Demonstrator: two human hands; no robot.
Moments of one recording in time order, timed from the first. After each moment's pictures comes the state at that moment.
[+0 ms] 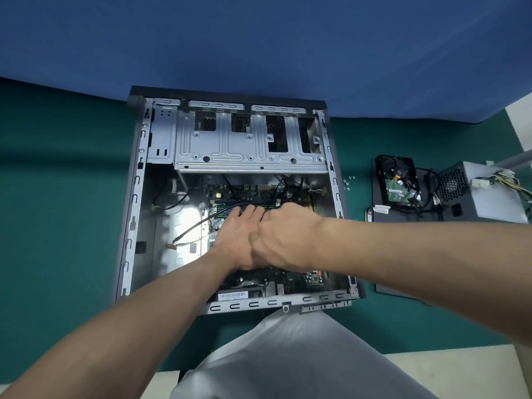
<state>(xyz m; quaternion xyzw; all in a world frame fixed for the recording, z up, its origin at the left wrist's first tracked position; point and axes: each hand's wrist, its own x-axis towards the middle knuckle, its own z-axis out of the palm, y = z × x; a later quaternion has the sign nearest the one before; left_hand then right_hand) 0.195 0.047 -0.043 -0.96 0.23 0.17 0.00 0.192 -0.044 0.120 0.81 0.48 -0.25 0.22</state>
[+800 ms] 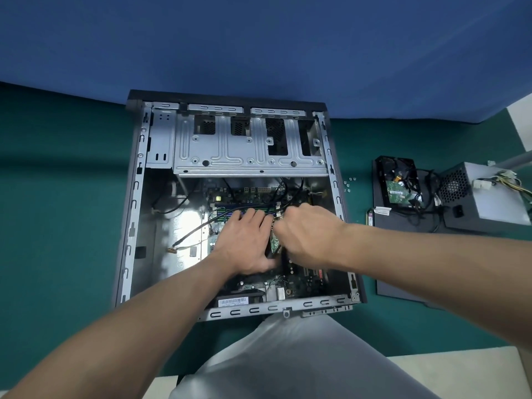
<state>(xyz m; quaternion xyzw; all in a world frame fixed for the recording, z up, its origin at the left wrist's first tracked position) 0.194 0.050 -0.045 -0.95 0.27 0.12 -0.04 0.205 -0.072 0.116 0.90 0.34 -0.26 0.07</state>
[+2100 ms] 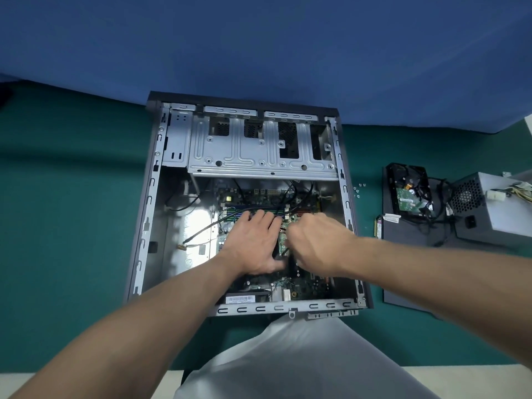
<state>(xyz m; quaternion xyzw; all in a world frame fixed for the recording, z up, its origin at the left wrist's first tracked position) 0.193 0.051 -0.040 -0.95 0.28 0.12 -0.02 0.197 -0.078 0.108 0.91 0.27 -0.30 0.02</state>
